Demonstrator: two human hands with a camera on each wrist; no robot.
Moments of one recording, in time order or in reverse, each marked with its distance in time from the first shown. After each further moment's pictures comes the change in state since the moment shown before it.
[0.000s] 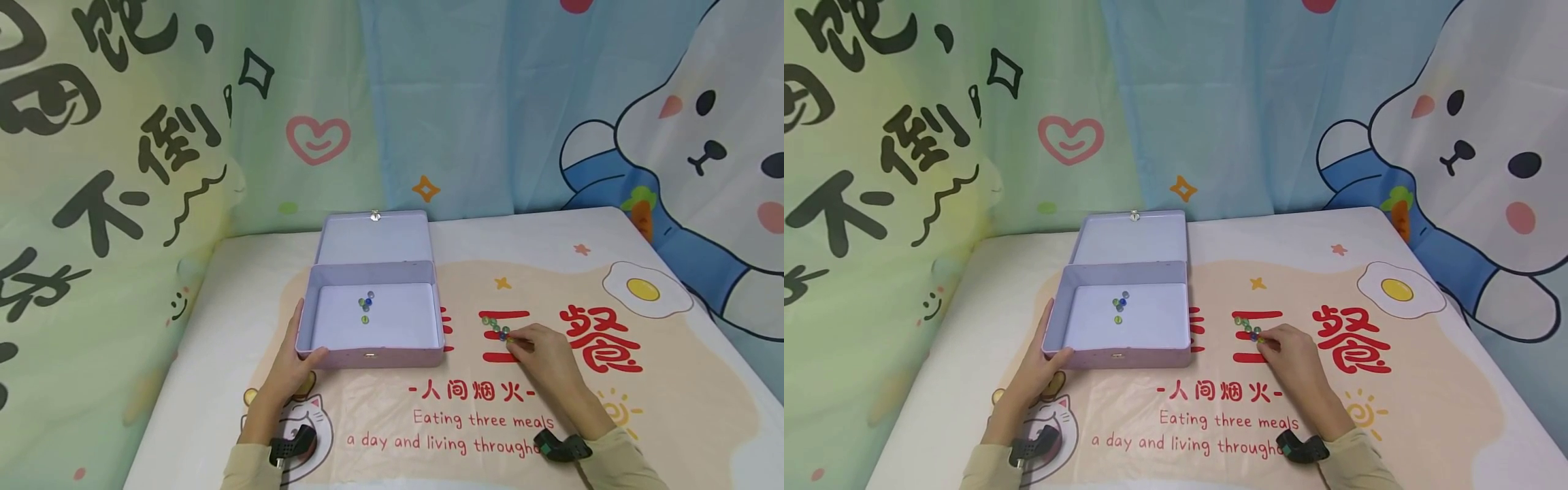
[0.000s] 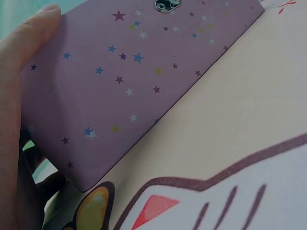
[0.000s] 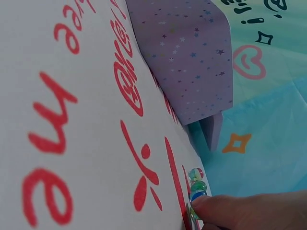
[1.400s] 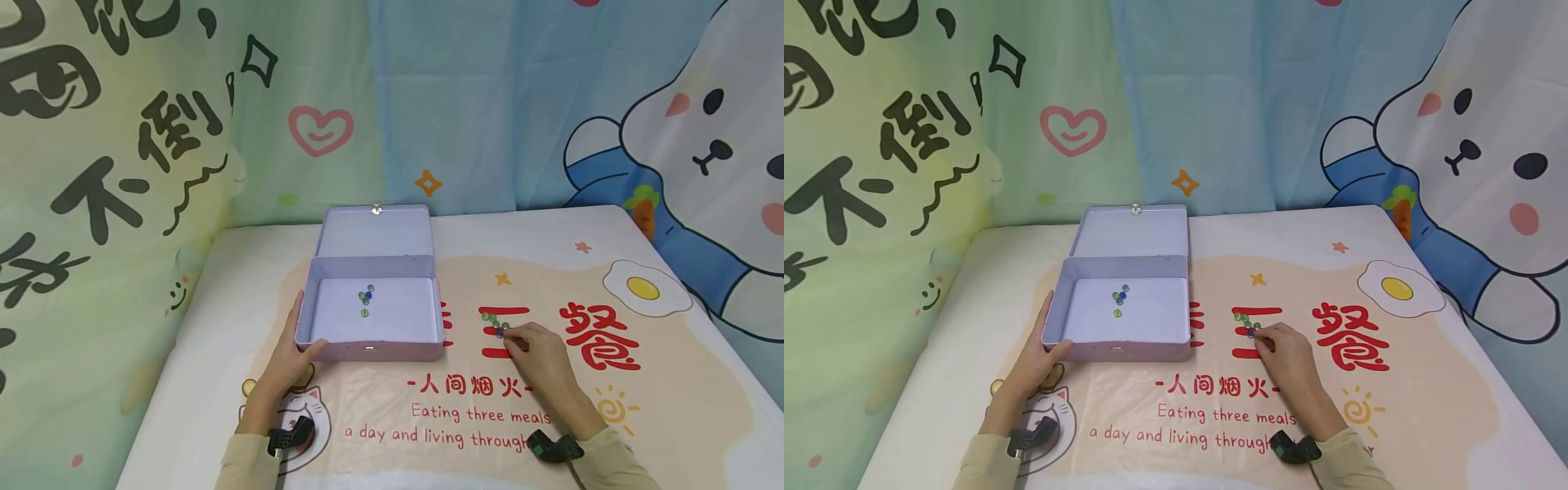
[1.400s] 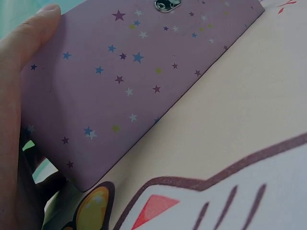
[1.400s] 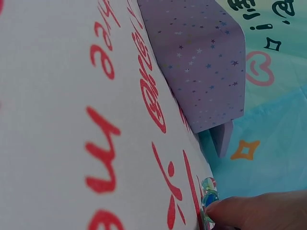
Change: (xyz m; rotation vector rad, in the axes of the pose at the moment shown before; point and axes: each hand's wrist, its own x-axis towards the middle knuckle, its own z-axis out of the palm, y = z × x) left_hand -0.001 0.006 -0.001 -0.007 -0.002 0.003; right_hand -0.004 -0.004 0.009 -0.023 0.080 -0.052
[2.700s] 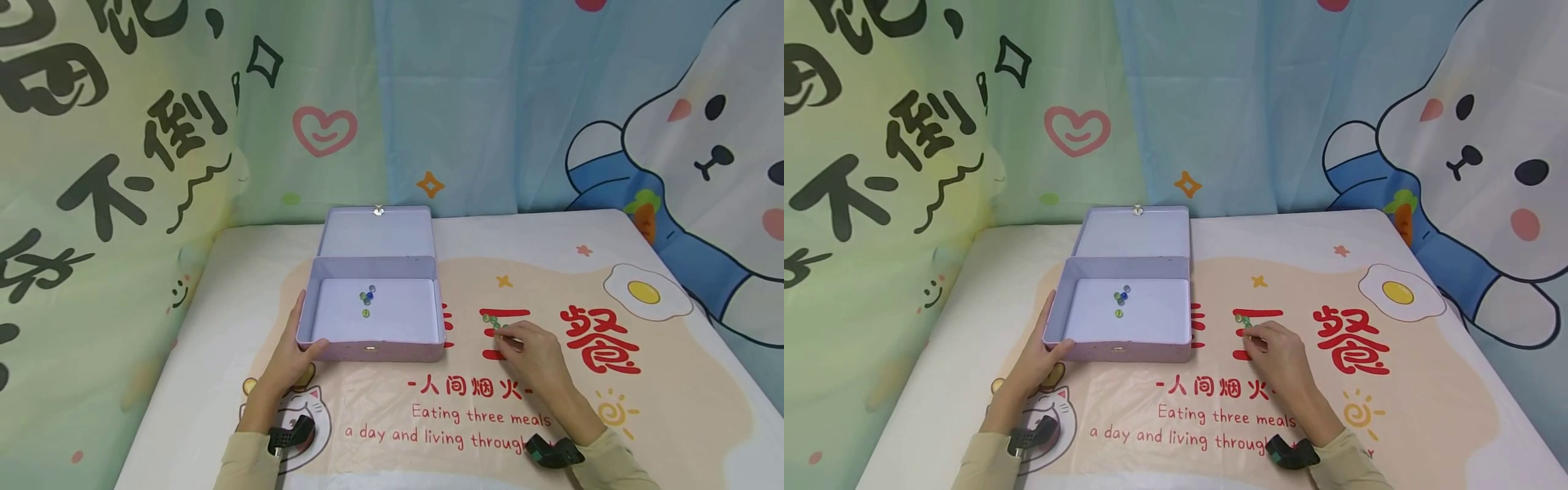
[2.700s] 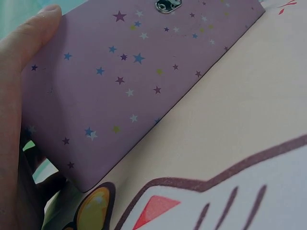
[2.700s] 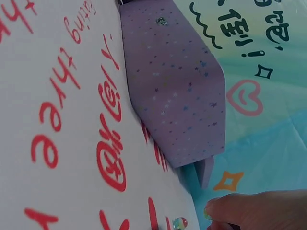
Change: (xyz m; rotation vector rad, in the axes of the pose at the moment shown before) left_hand 0.000 0.001 -0.002 -0.012 -0.009 -0.015; right_hand 0.005 -0.026 -0.013 0.069 -0.010 -0.030
